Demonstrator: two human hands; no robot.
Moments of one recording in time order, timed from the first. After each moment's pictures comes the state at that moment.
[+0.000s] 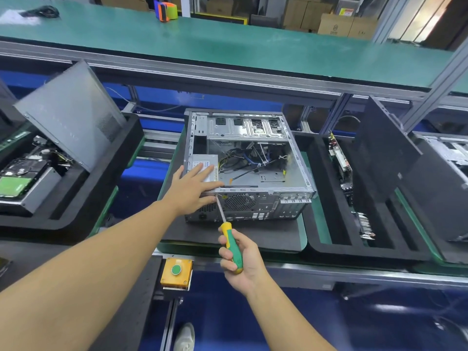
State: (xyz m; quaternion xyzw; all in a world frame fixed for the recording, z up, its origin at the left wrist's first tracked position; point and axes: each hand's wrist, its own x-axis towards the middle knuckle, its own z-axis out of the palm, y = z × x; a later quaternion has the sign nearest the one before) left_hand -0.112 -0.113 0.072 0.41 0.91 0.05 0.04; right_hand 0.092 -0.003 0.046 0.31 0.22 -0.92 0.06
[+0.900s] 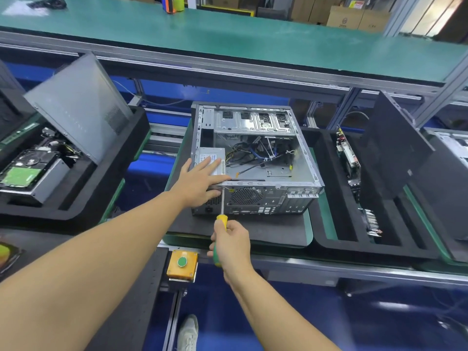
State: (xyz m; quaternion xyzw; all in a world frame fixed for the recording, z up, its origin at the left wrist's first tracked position) left_hand -0.114 -0.113 0.070 0.42 0.91 0.03 0.04; right_hand 0.073 -0.049 0.060 0.35 0.60 -0.72 -0.03
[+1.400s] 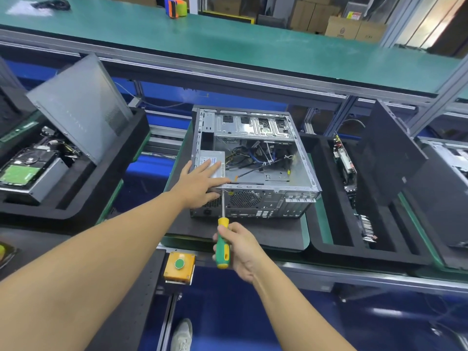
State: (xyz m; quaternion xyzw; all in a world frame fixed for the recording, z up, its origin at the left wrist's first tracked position) left_hand -0.113 -0.113 0.075 0.42 0.90 0.03 0.05; right_hand 0.077 -0.012 0.066 0.29 0.51 -0.80 0.12
